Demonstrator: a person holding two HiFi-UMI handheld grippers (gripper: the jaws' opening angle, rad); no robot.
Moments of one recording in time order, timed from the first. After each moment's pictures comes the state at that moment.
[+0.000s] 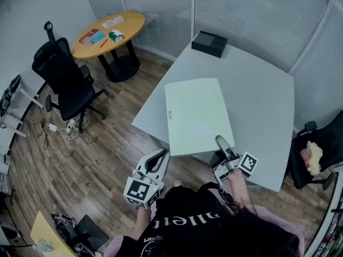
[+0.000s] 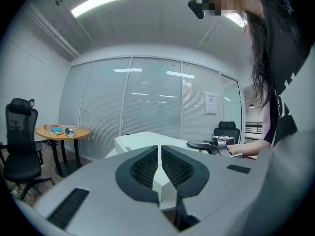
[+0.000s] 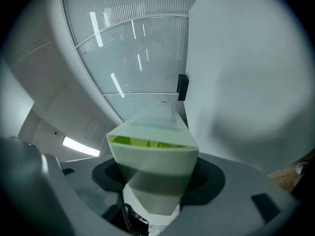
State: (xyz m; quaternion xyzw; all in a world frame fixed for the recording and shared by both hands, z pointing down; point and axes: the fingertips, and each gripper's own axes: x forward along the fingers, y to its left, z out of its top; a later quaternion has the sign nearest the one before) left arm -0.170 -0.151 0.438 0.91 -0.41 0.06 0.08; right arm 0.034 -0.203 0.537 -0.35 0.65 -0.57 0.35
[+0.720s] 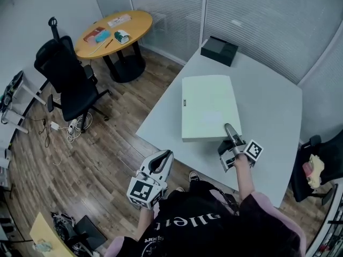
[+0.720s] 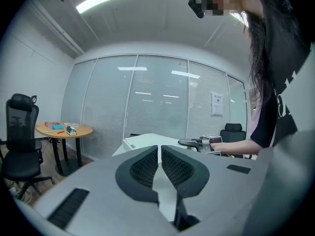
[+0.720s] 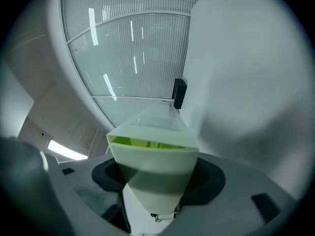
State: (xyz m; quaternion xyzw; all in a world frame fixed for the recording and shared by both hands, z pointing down) left arm -0.179 -0.222 0.445 0.90 -0.42 0.06 0.09; right arm 0.063 -0.336 0.557 -0.40 0.62 -0.58 0.34
